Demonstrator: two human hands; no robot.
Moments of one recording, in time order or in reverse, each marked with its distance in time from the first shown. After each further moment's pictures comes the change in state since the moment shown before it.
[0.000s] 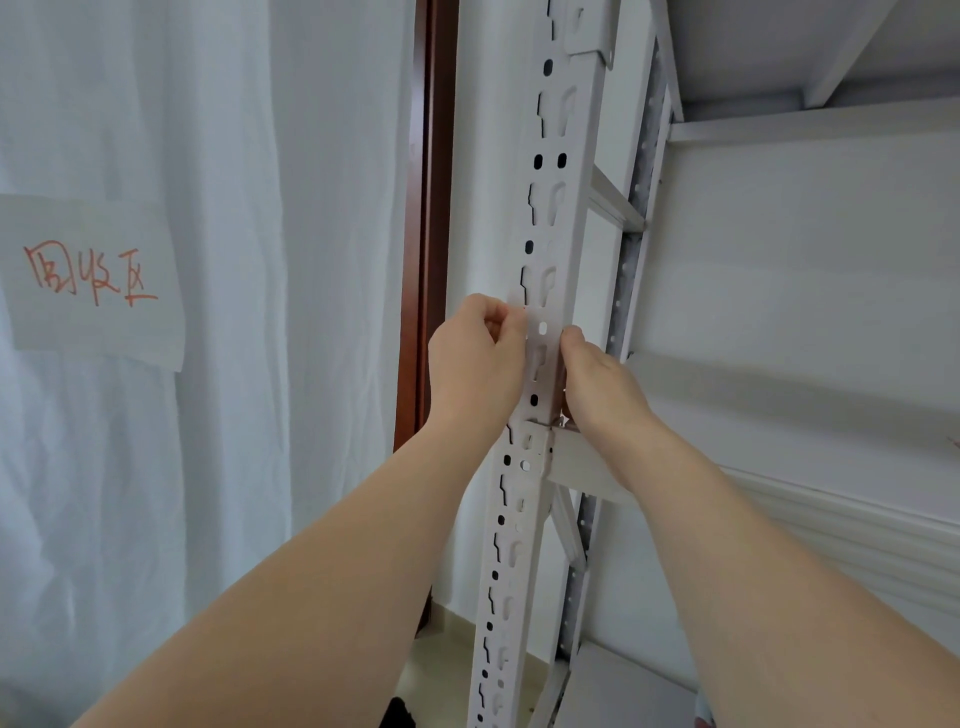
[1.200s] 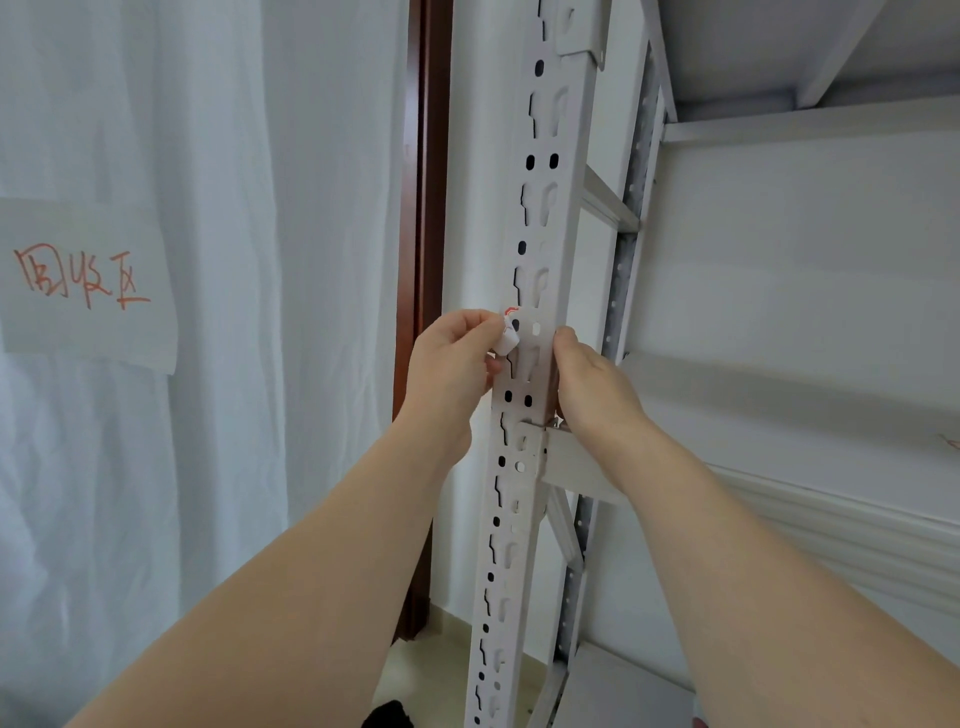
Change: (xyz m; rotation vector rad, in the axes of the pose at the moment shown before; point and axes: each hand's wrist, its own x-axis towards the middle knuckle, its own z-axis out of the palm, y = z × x) left_hand -0.001 -0.003 -0.012 -0.503 -0.152 -0.331; right_hand 0.000 0.001 0.000 -0.023 0.006 0.007
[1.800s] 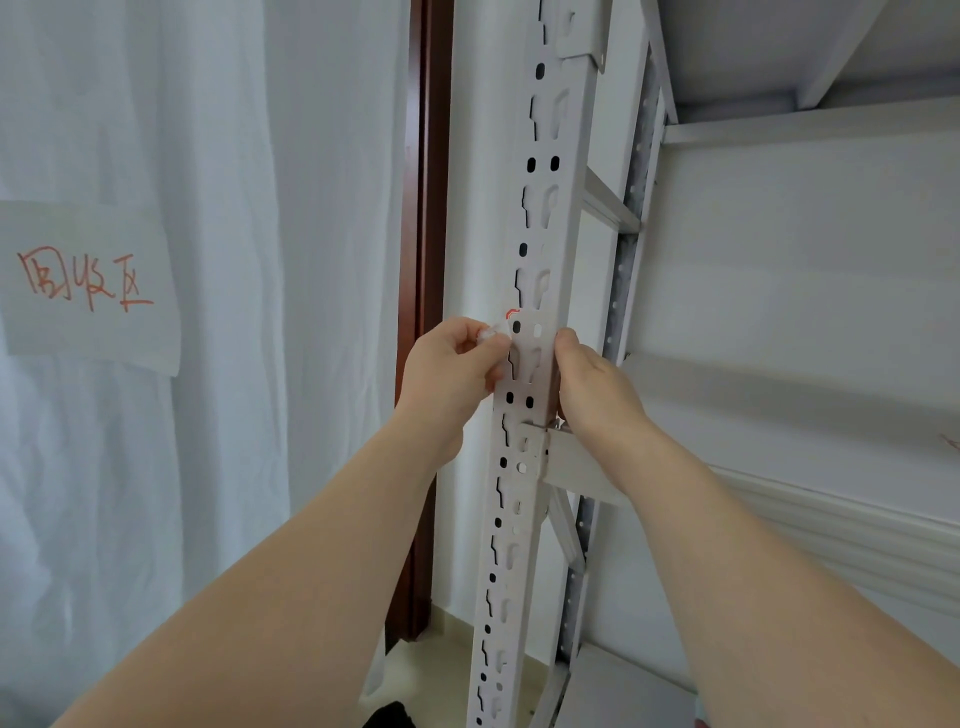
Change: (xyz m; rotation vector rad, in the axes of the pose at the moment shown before) left_hand 0.008 -0.008 -0.009 0.137 -0.040 0.065; right_hand -0.003 -0.002 0.000 0.001 0.007 0.013
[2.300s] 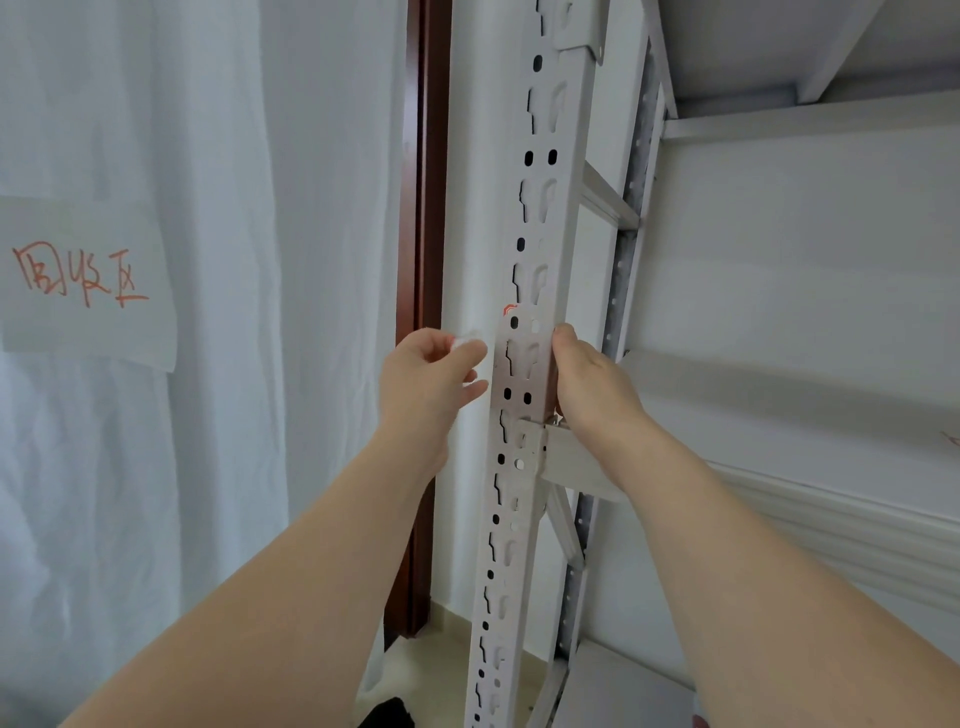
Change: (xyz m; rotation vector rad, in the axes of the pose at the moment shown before) left_hand -0.004 -0.010 -0.008 -0.084 0.186 -0.039; right_hand 0.000 0.000 -0.001 -0.004 -0.009 0.008
